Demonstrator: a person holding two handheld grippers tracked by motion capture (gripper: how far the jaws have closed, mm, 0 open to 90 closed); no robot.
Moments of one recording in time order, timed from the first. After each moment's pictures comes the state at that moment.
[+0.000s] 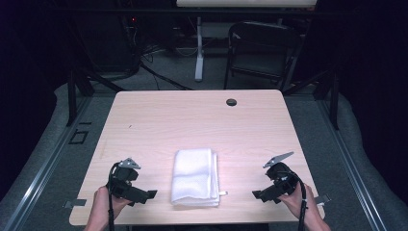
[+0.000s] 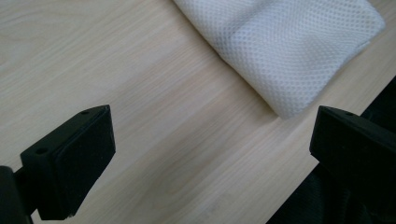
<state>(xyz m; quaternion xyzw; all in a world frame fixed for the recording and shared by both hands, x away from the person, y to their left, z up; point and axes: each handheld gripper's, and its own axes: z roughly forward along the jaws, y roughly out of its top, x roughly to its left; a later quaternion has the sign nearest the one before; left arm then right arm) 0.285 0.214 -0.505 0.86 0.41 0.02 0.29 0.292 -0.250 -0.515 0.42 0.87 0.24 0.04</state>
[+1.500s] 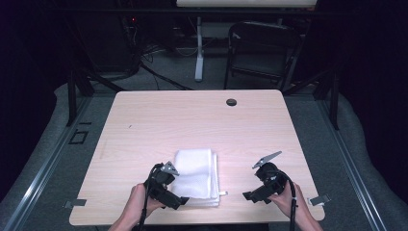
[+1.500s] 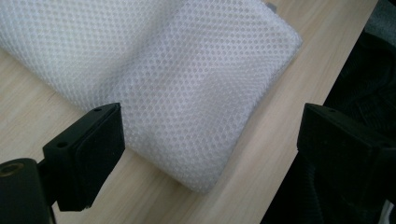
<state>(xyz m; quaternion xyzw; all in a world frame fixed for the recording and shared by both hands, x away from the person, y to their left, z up) 0.291 0.122 -0.517 0.91 0.30 -0.01 0.28 0.297 -0.225 -0.519 0.40 0.88 0.24 0.01</state>
